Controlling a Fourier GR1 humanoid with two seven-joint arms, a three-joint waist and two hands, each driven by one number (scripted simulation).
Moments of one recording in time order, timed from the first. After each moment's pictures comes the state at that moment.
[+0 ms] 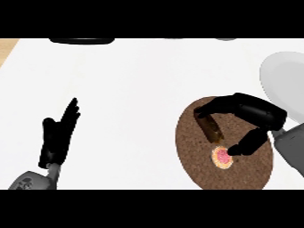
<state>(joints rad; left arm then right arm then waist) -0.11 0.39 -0.36 -1.39 0.28 0.41 0.12 -0.50 -0.65 0.52 -1.33 0.22 0.36 -0.47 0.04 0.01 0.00</state>
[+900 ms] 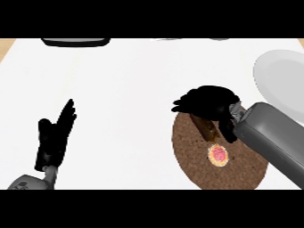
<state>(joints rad) -0.08 0.38 -0.33 -1.43 0.25 0.42 0.16 -0.79 -0.54 0.77 -1.33 0.68 0.64 -0.14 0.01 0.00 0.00</state>
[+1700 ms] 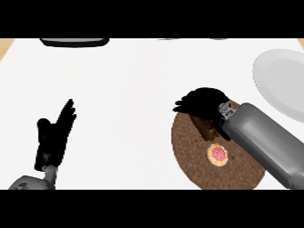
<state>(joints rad) -0.07 0.33 -0.26 -1.43 0.19 0.36 0.18 -0.77 -0.42 0.72 -1.18 0.94 0.71 -0.21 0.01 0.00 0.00</state>
